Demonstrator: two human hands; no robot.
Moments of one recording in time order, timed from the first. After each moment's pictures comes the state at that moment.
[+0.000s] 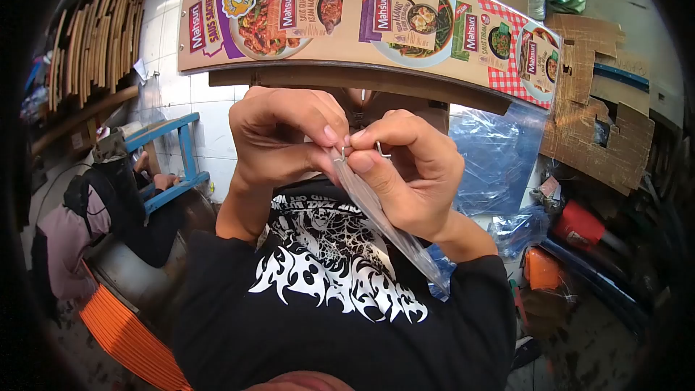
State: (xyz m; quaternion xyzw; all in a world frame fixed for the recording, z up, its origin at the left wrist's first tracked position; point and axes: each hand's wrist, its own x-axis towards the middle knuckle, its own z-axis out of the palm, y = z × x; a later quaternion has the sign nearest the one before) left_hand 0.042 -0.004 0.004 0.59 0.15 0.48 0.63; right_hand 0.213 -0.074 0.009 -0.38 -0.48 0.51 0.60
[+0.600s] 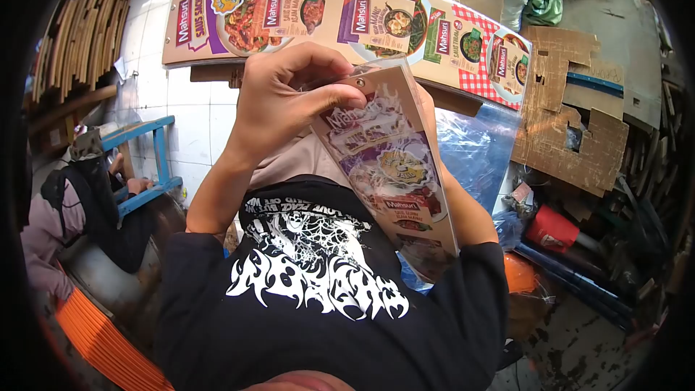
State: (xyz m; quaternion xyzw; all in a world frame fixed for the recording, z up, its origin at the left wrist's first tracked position) left_hand 0.063 0.004 0.003 0.63 0.36 0.38 0.57; right_hand 0.253 -0.052 -0.043 -0.36 -0.14 0.78 0.50
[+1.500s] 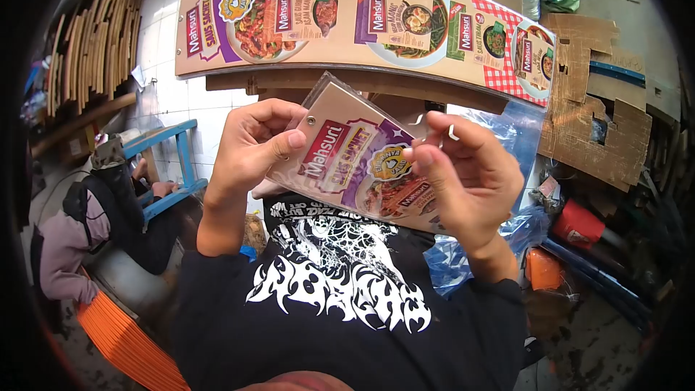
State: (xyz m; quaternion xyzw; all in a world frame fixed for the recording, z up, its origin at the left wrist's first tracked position) left_hand -0.003 -0.024 0.003 0.40 0.39 0.28 0.79; right_hand 0.254 -0.097 0.030 -0.53 -0.46 0.46 0.54
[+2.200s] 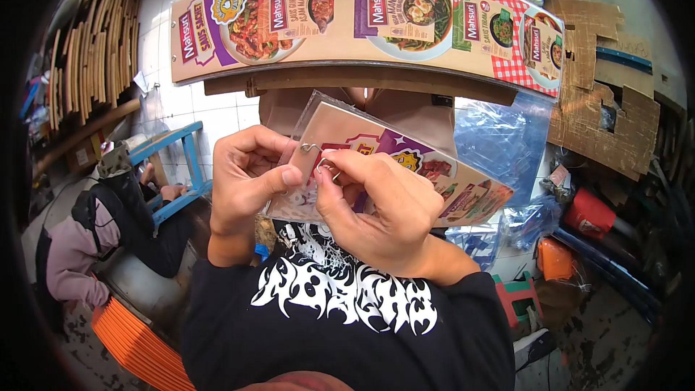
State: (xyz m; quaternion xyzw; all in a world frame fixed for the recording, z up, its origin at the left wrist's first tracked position) left_hand -0.006 -0.044 0.020 0.39 0.39 0.33 0.77; right_hand 0.171 -0.095 0.026 -0.60 -0.56 0.28 0.50
